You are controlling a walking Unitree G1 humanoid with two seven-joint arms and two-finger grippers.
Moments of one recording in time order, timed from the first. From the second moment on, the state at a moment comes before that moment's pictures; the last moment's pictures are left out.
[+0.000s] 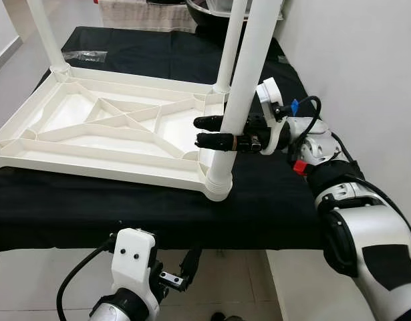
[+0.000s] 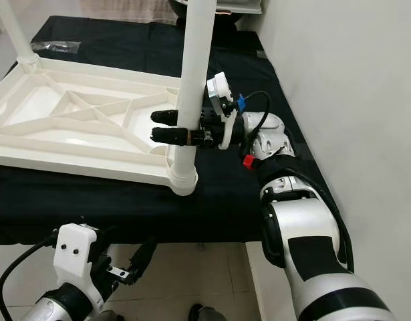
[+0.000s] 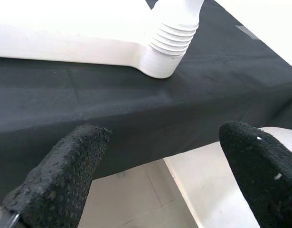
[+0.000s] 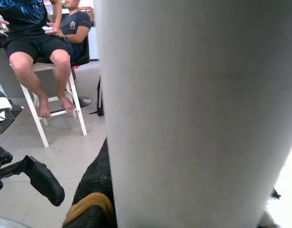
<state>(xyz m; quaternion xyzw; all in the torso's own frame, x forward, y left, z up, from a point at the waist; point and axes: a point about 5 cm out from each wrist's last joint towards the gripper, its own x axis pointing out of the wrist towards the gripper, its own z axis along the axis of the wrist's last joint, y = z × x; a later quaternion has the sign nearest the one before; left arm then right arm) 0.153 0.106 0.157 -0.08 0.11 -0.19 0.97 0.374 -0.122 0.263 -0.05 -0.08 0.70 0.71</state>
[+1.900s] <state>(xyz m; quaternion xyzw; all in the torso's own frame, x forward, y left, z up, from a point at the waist) 0.170 0.119 0.162 -0.06 0.09 -0.15 0.98 0.413 -0.103 0.238 -0.03 -0.05 0.25 0.97</state>
